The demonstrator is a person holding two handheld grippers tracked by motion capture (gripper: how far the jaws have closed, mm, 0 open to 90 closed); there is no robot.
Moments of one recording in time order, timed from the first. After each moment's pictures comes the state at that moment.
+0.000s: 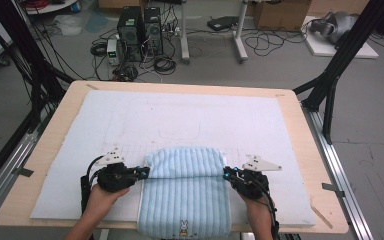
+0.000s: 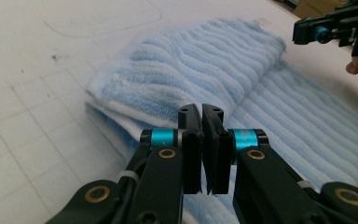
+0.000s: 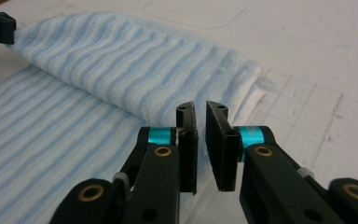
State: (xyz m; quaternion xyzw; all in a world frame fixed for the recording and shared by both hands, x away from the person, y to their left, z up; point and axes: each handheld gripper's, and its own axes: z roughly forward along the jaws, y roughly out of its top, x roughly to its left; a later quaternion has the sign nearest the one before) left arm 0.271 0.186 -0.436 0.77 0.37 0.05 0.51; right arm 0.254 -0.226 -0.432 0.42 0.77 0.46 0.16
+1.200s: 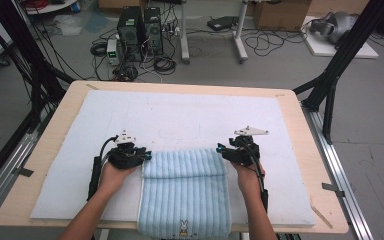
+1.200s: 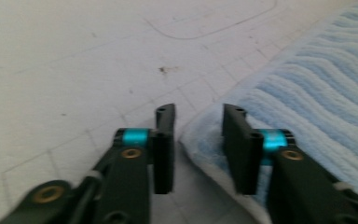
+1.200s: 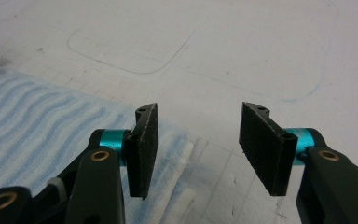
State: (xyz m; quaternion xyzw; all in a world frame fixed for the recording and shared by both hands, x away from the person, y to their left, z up) left arm 0.342 0.171 -0.451 0.78 0.43 0.14 0.43; right arm 0.344 -0.209 -0.415 0.48 0.76 0.40 0.19
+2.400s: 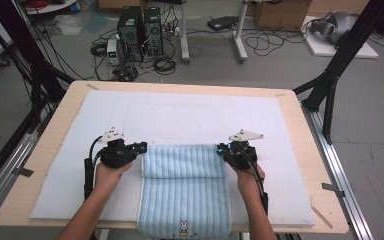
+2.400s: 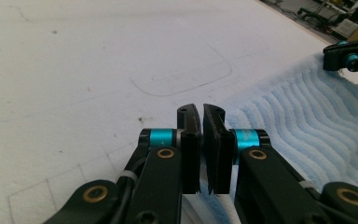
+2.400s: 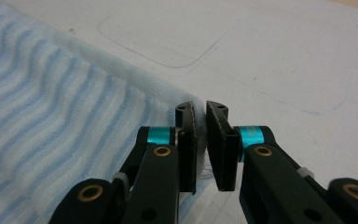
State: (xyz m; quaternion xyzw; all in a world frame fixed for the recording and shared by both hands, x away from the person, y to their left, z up) left arm 0.323 0.186 -0.418 0.73 0.42 0.12 0.53; right arm 0.327 -0.203 -0.412 0.41 0.79 0.41 0.19
